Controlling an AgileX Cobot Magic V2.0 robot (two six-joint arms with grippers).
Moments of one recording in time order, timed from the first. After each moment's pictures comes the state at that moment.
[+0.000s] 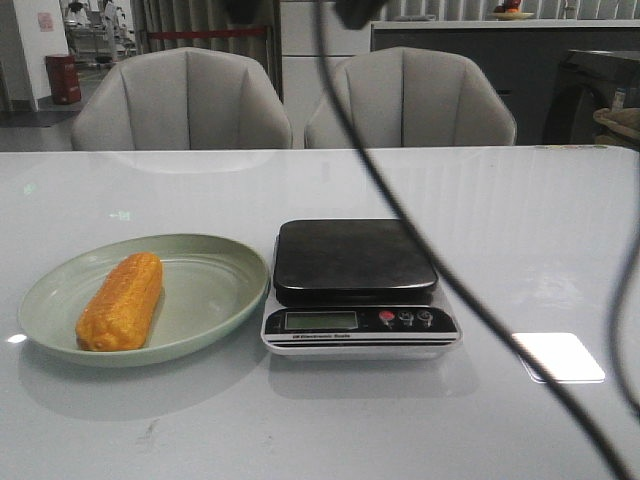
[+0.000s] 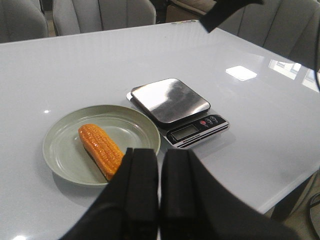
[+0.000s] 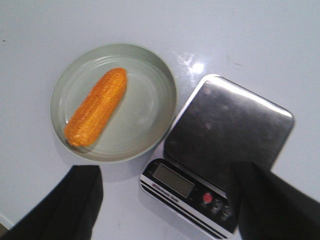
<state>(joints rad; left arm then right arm) -0.64 0.10 -0.43 0.00 0.65 -0.12 0.71 1.45 -1.36 -0.07 0.76 0.26</state>
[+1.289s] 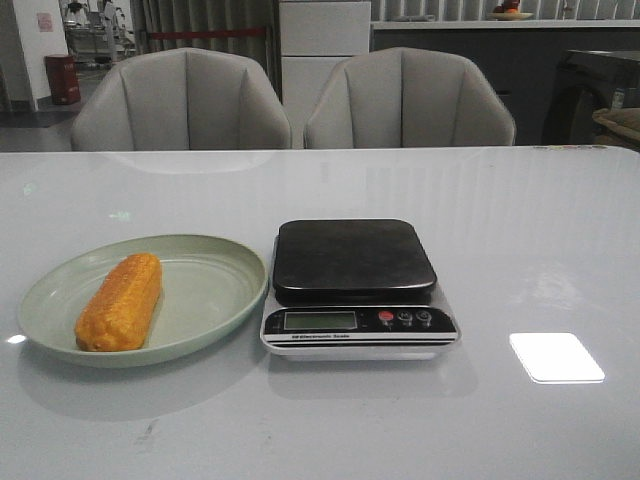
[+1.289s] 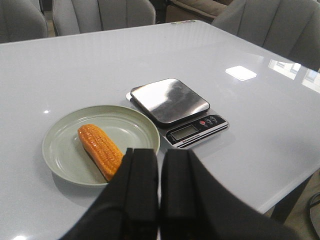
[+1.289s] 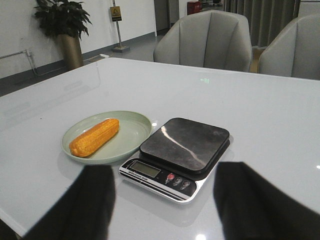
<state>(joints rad) -0.64 0.10 -0.43 0.00 0.65 -0.12 0.63 0.04 -0.18 -0.14 0.28 0.26</state>
